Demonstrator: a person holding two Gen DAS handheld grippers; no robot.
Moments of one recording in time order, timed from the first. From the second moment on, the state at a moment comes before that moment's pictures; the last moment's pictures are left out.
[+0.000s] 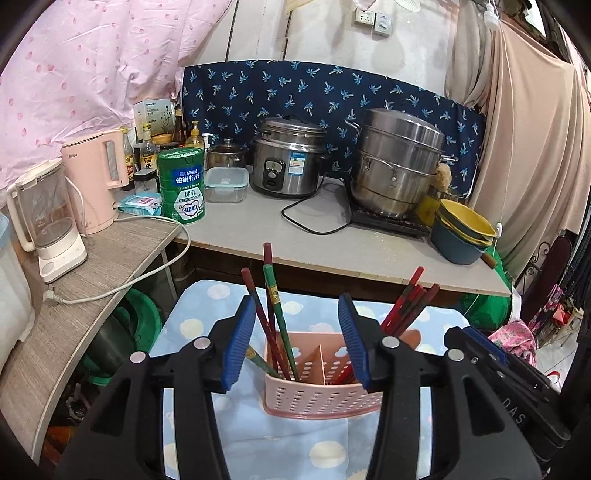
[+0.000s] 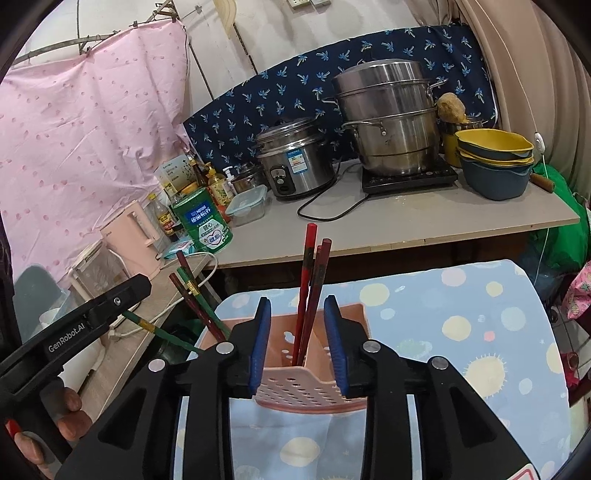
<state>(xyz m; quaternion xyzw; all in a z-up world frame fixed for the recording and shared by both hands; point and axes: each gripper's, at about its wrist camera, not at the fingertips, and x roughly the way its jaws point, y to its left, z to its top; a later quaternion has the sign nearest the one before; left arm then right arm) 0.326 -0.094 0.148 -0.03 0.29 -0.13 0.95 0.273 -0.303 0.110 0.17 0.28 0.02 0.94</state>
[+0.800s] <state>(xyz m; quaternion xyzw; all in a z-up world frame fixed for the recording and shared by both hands) 0.234 -0.099 0.118 0.05 0.32 -0.10 0.94 0.175 -0.266 0.098 0.08 0.30 -0.03 0.95</state>
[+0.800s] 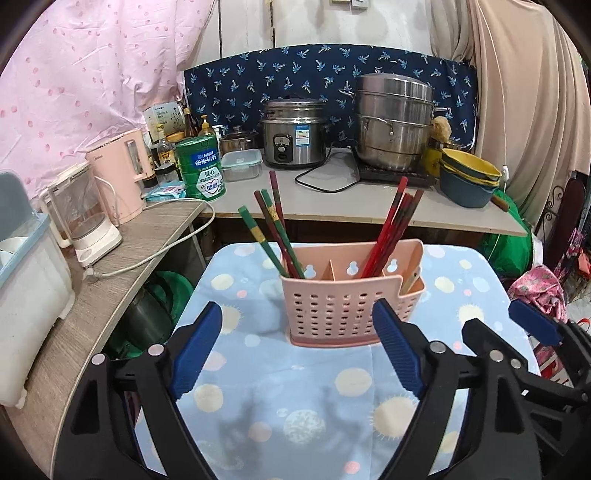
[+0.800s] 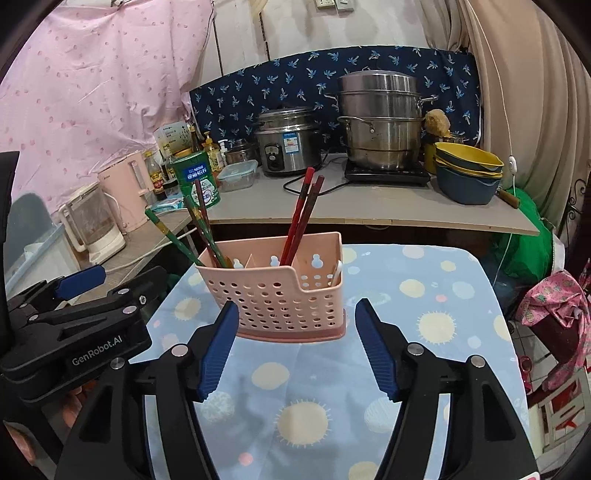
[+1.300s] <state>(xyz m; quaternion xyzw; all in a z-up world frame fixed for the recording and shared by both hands) 0.184 -0.087 0.090 0.08 0.33 -0.07 0.94 0.123 -0.260 0.077 0.06 0.32 -0.06 0.94</state>
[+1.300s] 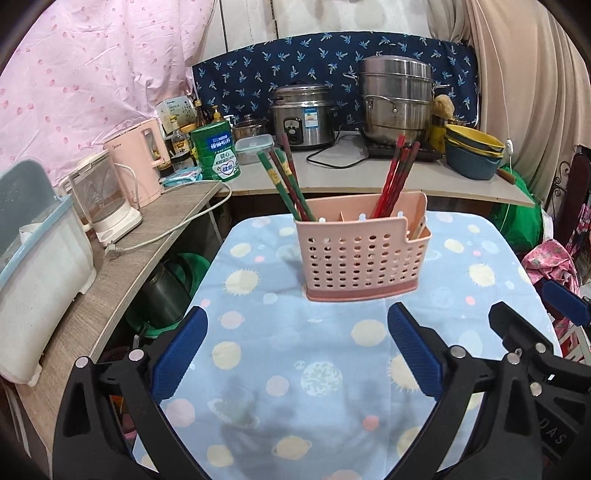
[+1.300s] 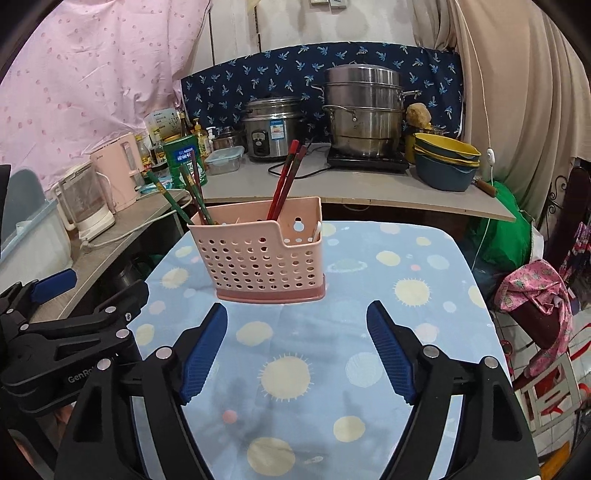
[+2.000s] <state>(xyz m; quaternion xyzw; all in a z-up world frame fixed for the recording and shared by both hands) 0.152 -0.067 0.058 0.05 0.37 -0.06 0.92 0.099 -0.253 0.058 0.04 0.34 -0.09 0.94</state>
